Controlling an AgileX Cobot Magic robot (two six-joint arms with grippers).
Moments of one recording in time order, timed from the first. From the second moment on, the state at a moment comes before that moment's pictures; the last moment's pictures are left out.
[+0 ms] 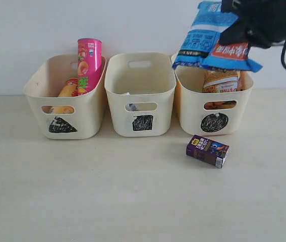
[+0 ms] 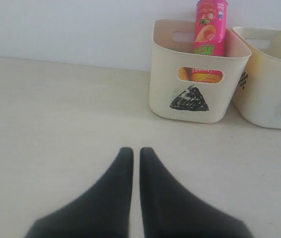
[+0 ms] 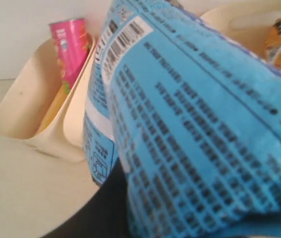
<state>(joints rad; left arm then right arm) 0.03 0.00 0.00 -0.08 0.30 -0.02 0.13 1.49 -1.27 0.82 0.61 -0.46</state>
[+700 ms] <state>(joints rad) 0.03 0.00 0.00 -0.08 0.30 -0.01 0.10 2.08 -1.90 0.33 0.70 -0.23</state>
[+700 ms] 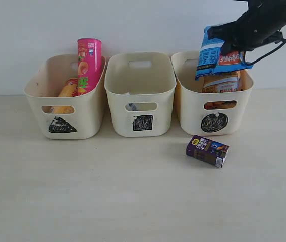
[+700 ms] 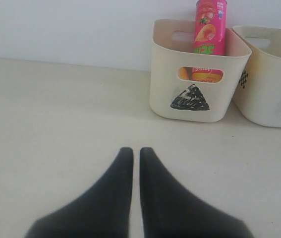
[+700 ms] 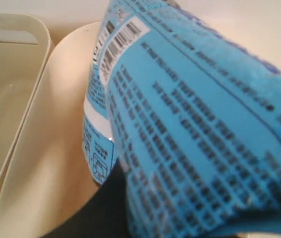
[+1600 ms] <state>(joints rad) 0.03 0.00 0.00 -0.08 0.30 0.00 0.10 1.91 -1.90 0.28 1.06 -0.23</state>
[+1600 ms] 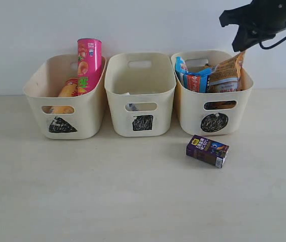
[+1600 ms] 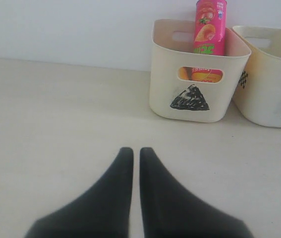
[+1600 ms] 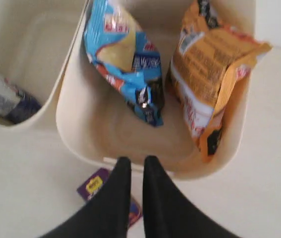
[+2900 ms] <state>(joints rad) 0.03 0.00 0.00 -0.08 0.30 0.00 0.27 1.54 -1.01 0.30 0.65 -0.78</state>
